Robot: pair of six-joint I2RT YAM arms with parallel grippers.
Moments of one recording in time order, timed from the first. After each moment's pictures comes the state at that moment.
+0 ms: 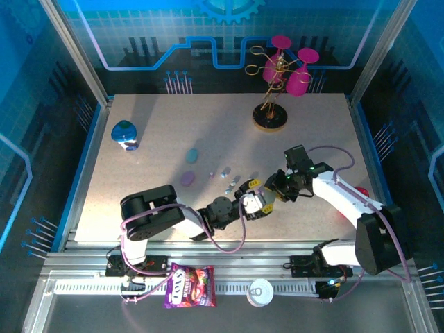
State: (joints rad) left arm -1.09 1.91 0.62 1.26 -0.15 0.33; right arm 0.33 1.31 0.78 -0.65 -0.35 0.98
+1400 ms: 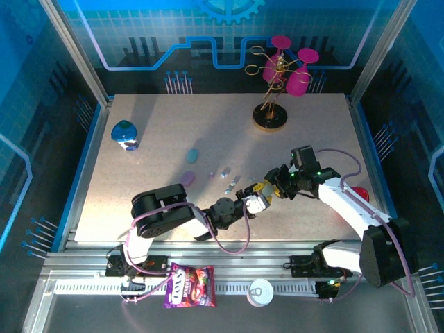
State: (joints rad) left arm -1.09 2.00 0.65 1.33 -0.20 0.41; right arm 0.30 1.22 0.74 -0.53 -0.44 1.13
